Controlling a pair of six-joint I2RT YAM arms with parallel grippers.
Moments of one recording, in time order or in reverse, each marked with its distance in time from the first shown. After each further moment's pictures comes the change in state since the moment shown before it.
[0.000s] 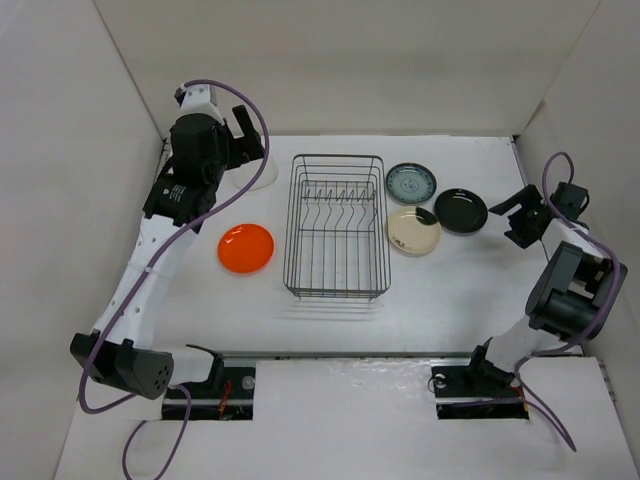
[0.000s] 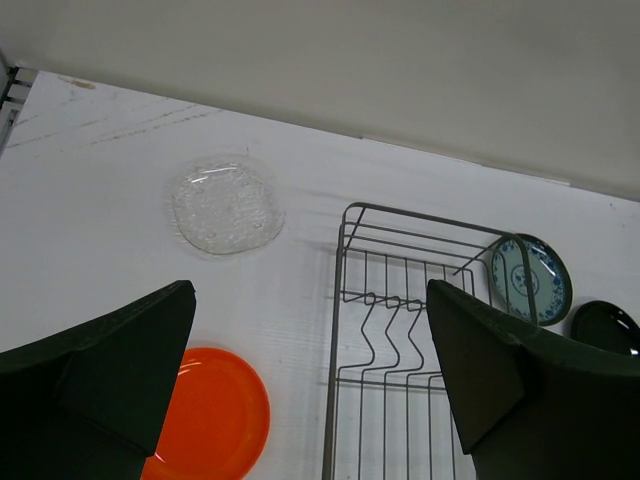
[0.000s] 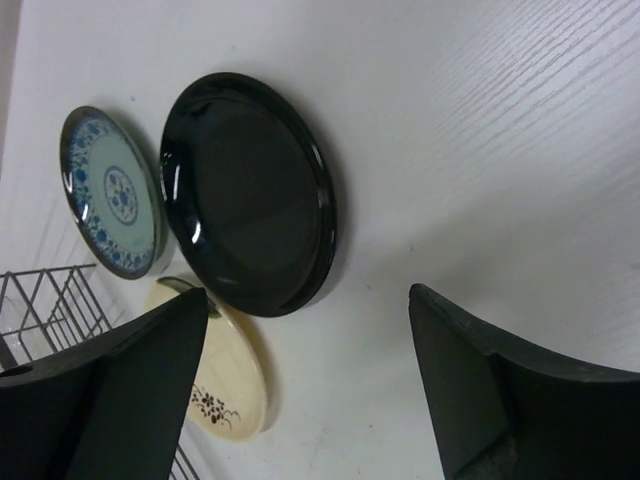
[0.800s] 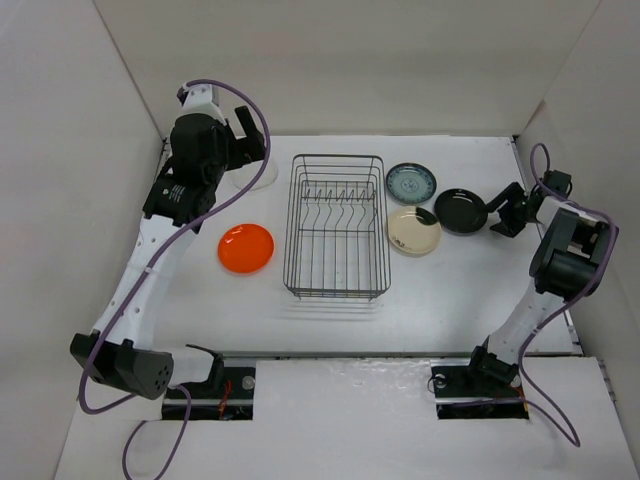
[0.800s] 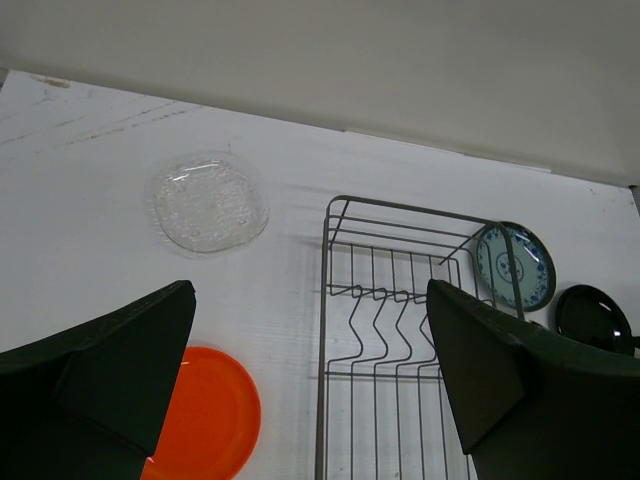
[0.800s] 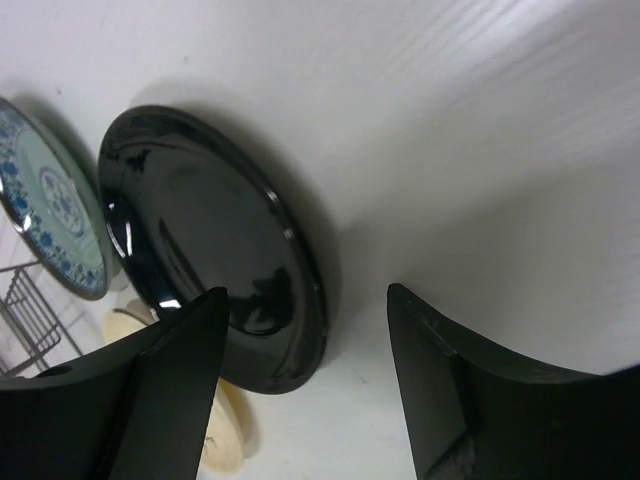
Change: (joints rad) left arm 0.000 -0.002 0.000 0.000 0.048 0.000; right arm 0.034 0.359 0.280 -0.112 -0.064 -0.095
